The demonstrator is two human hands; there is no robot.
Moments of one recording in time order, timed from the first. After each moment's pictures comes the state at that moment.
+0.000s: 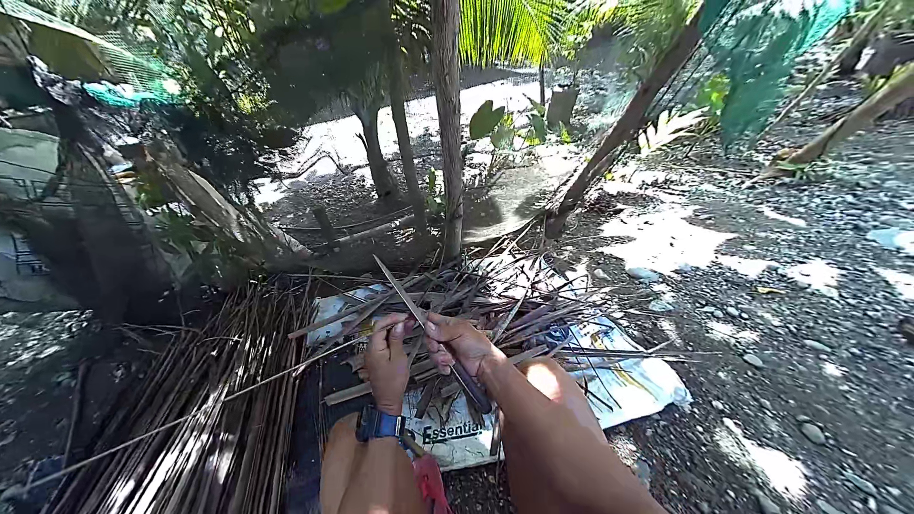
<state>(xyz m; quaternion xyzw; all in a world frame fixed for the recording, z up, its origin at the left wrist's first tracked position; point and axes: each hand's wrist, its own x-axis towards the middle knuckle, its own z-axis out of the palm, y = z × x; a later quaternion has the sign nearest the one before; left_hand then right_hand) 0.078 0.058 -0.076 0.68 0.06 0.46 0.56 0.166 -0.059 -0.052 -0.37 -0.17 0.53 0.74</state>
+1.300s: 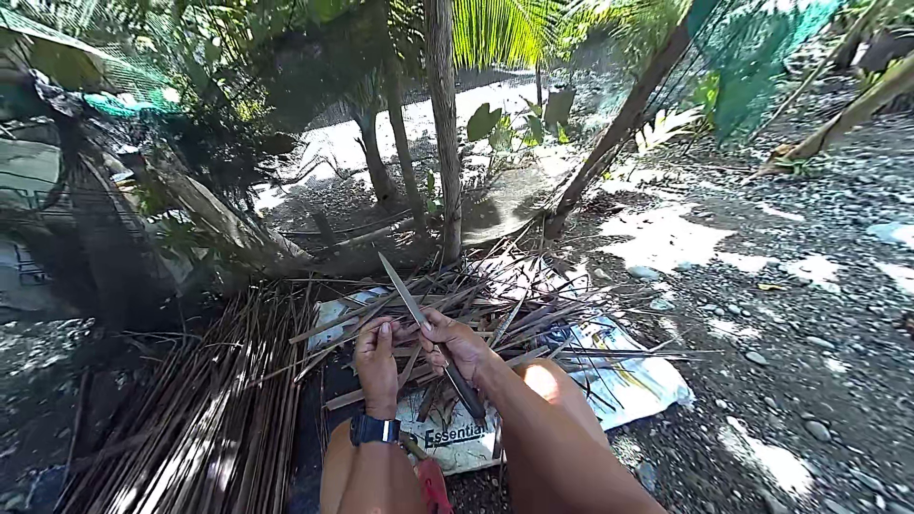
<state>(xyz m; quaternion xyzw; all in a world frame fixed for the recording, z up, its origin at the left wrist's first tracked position) 0.074 0.055 -0.057 0.55 0.18 0.43 0.70 0.159 -0.055 -0.044 -0.38 -0.14 0.50 0.77</state>
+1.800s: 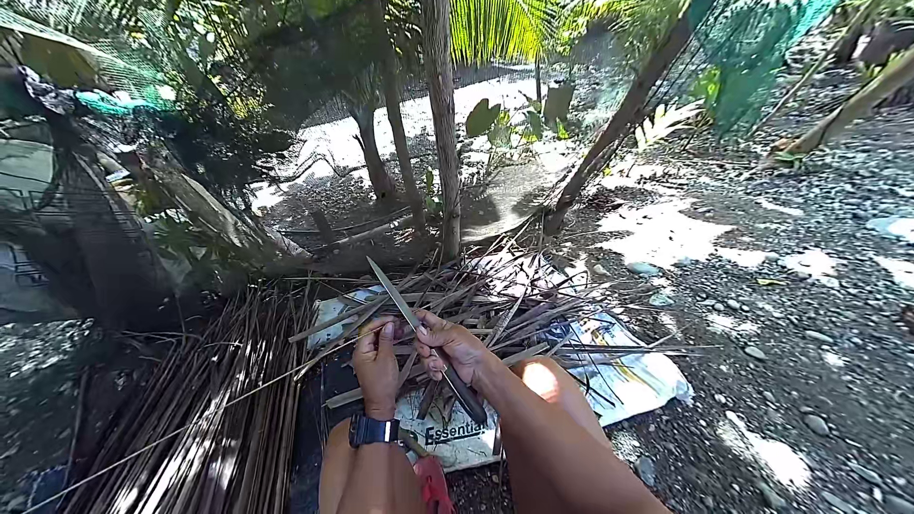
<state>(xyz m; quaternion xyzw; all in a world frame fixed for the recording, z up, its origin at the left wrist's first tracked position) 0.072 0.057 -0.063 0.62 0.12 0.46 0.62 0.152 -0.055 -0.041 -0.36 -0.15 0.53 0.75</state>
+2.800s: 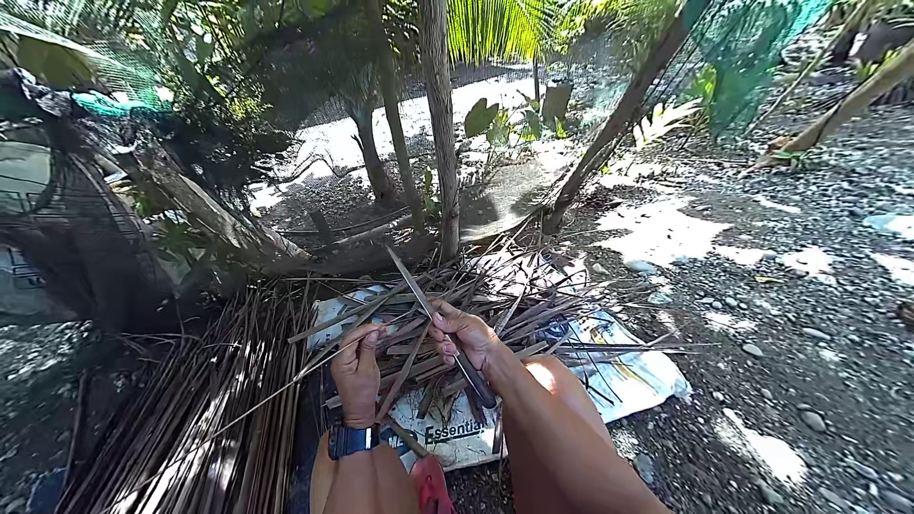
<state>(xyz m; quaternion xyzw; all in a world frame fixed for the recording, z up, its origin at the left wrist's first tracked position) 0.056 0.085 -0.066 0.65 0.01 0.51 0.56 0.175 -0.068 -0.046 -0.35 -0.11 0.50 0.79</state>
